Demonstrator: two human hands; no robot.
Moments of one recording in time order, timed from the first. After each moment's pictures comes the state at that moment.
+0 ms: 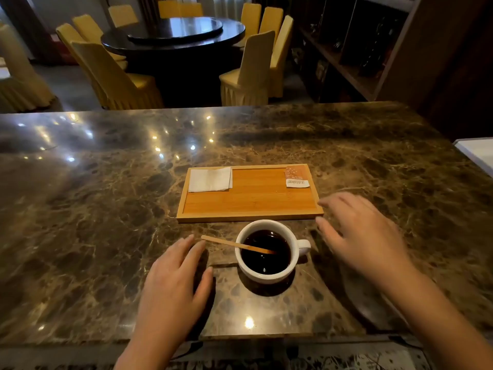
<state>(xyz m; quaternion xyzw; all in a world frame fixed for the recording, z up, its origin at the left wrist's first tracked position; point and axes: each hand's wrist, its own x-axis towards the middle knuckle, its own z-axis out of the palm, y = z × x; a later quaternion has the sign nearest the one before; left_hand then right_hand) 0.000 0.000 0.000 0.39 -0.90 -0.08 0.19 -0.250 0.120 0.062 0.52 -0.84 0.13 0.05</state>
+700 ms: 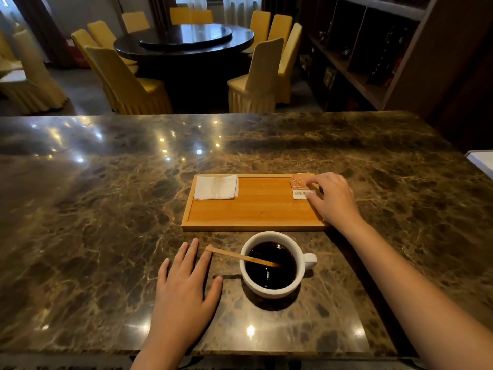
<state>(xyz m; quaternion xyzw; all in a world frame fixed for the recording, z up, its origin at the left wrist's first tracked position) -0.007 -0.012 -0.035 0.42 -0.89 -0.09 0.15 -0.322 0.022 0.006 0.46 -0.86 0.23 0.00</state>
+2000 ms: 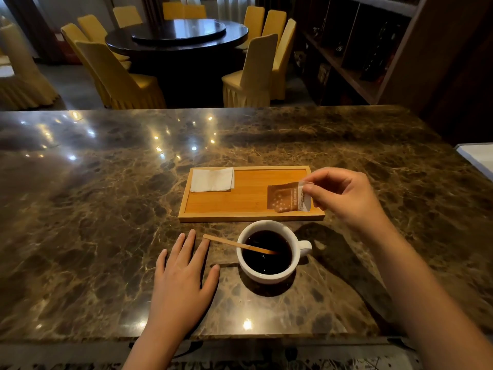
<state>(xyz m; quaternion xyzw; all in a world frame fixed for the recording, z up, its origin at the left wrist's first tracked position) -0.008 -0.012 -0.035 0.42 -0.89 -0.09 0.17 -0.262 0.084 0.083 0.47 -0.68 0.53 -0.21</state>
